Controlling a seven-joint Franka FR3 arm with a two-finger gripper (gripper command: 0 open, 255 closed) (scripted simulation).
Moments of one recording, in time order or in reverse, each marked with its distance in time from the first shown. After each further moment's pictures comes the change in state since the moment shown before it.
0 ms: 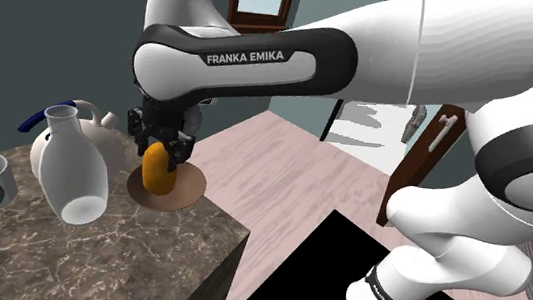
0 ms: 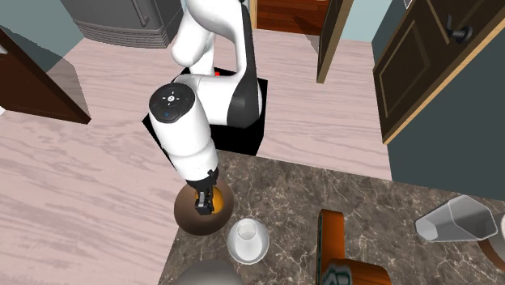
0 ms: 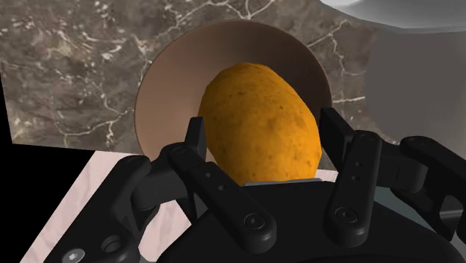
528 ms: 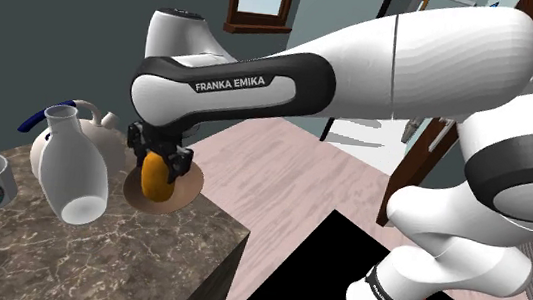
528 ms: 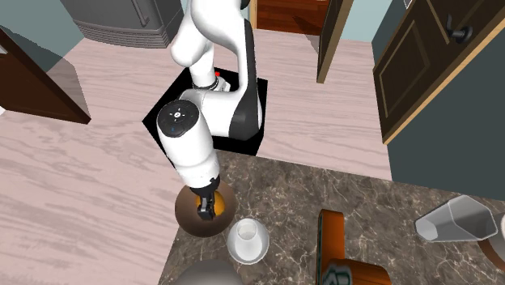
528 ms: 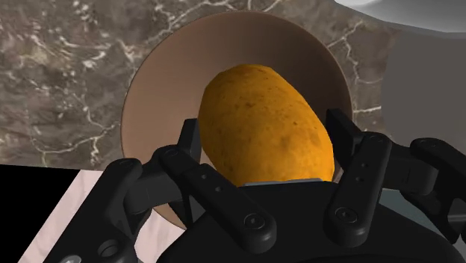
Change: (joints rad) arm -0.034 -0.041 0.046 -0.050 0.056 0.083 -0.036
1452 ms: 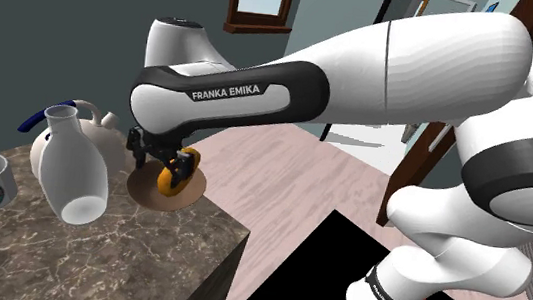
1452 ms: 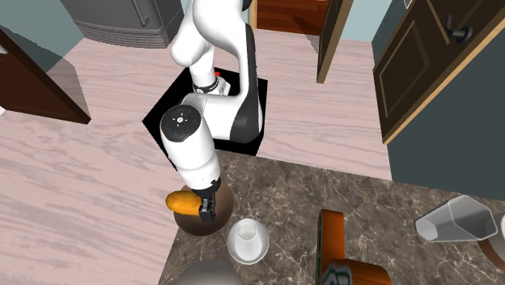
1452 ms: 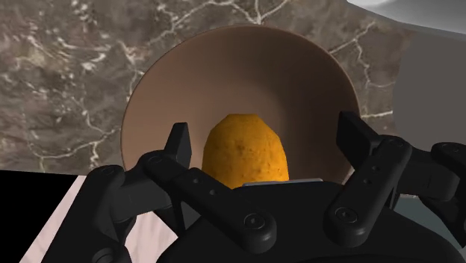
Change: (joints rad) arm -0.009 -0.014 0.014 -0.013 0.013 0.013 -0.009
